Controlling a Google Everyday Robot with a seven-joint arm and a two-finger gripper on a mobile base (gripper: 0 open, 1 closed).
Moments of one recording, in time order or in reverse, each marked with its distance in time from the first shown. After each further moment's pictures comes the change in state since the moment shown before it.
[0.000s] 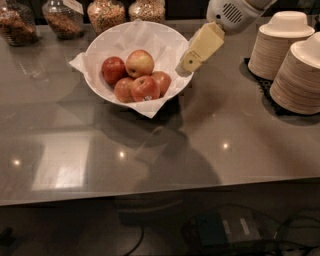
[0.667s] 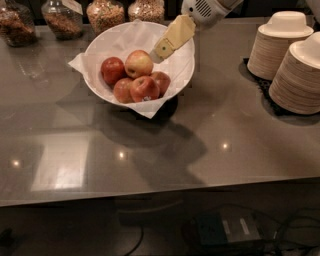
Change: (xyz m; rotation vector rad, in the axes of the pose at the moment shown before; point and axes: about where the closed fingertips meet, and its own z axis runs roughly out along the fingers) arm -0.051 -0.014 0.047 -0.110 -0.117 0.058
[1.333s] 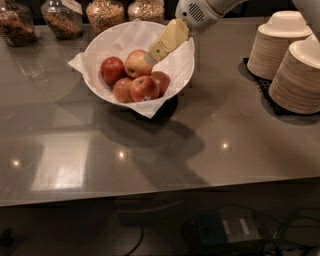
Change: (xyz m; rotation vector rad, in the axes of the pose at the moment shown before) arm -0.007 0.002 0.015 -0.012 -0.028 -0.002
